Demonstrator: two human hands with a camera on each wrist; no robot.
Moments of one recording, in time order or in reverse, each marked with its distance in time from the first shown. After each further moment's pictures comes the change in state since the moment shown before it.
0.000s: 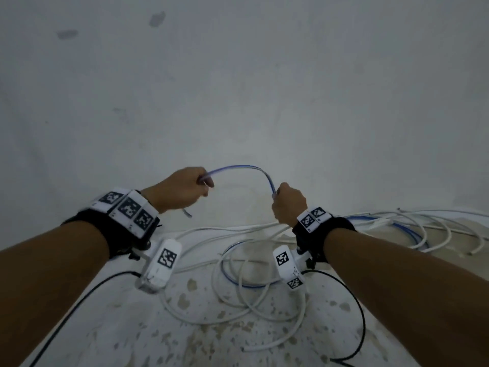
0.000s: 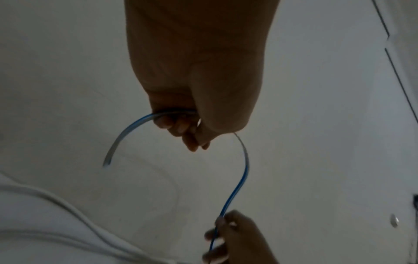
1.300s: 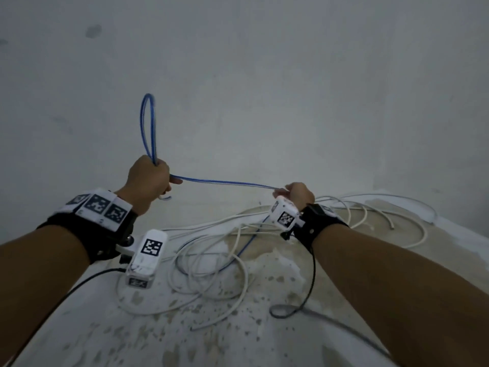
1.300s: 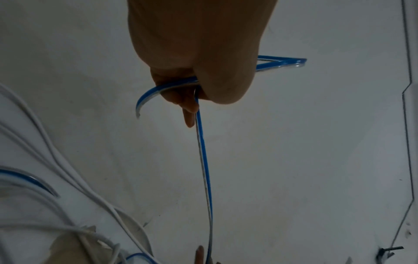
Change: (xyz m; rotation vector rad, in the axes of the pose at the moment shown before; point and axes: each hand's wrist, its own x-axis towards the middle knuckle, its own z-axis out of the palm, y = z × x) left_hand -0.007 0.070 0.035 -0.480 0.379 -0.175; right_hand -0.057 0.082 -0.102 1.593 0.323 0.701
